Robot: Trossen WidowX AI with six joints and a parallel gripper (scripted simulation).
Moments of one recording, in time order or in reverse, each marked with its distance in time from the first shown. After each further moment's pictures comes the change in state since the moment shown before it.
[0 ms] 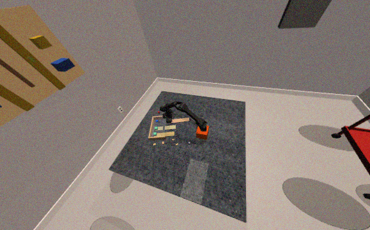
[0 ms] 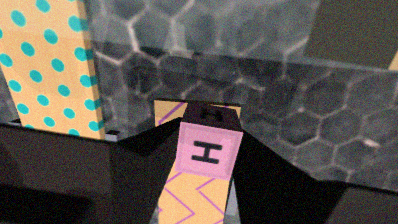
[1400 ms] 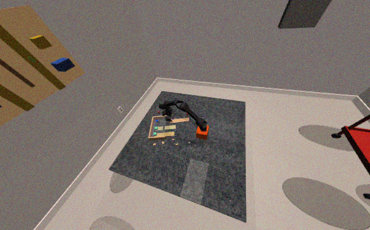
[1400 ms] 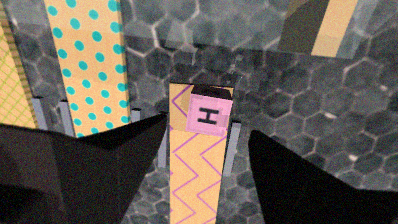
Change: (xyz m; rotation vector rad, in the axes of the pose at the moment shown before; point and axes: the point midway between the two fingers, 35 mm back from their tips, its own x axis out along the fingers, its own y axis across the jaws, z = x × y) arm -0.043 0.000 -0.001 0.000 -0.001 -0.001
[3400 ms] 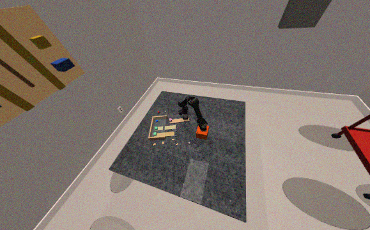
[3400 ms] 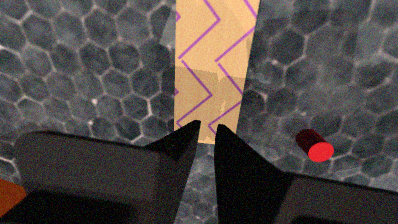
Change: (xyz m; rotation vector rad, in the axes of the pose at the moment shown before) arm 0.010 -0.013 -0.205 -0.016 0.019 -0.003
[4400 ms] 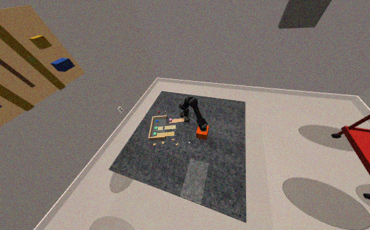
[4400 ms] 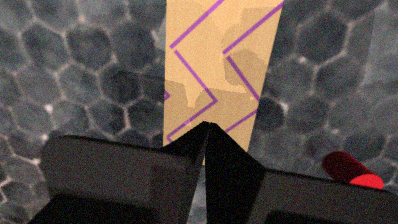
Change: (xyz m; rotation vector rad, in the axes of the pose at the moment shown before) arm 0.043 0.002 -0.010 -0.030 -0.019 -0.017
